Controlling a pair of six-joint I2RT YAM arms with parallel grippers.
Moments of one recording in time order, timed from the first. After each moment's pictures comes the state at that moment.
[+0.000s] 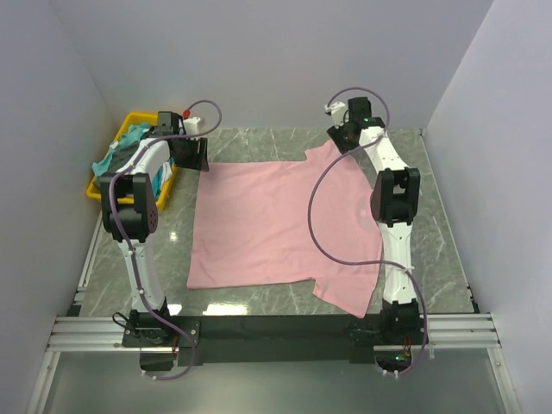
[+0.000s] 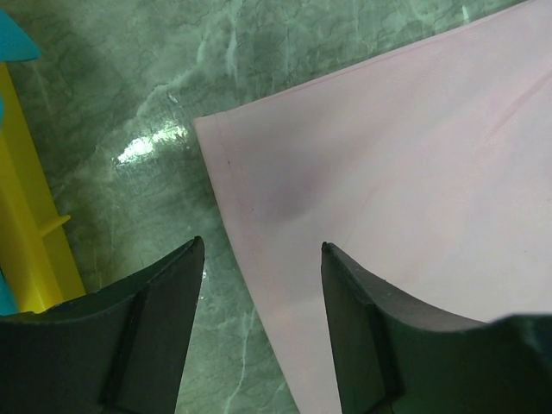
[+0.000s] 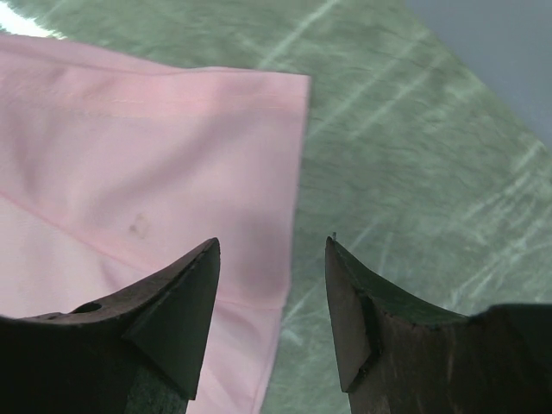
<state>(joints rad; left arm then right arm) -0.01 2.14 1.76 -0.57 0.33 0.13 0.09 2.52 2.34 -0.70 -0.07 -0.52</state>
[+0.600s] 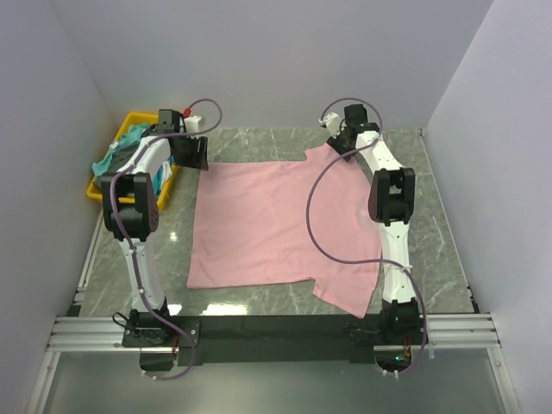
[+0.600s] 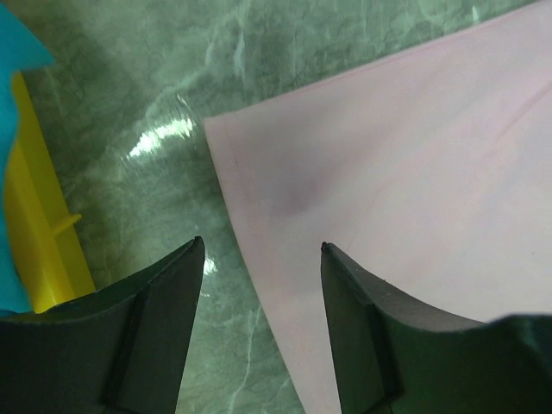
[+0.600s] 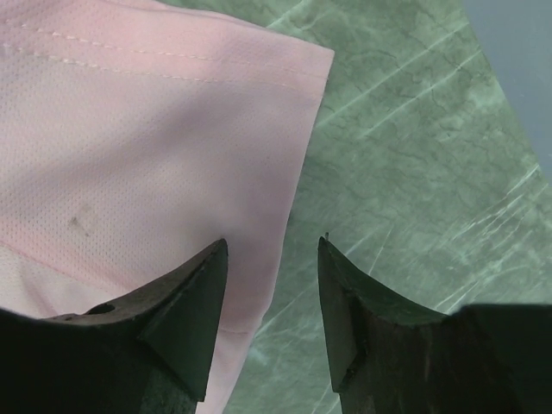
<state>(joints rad) -0.02 2.15 1.79 -0.61 0.31 0.14 0.11 2.59 2.34 -0.70 0.00 -0.72</state>
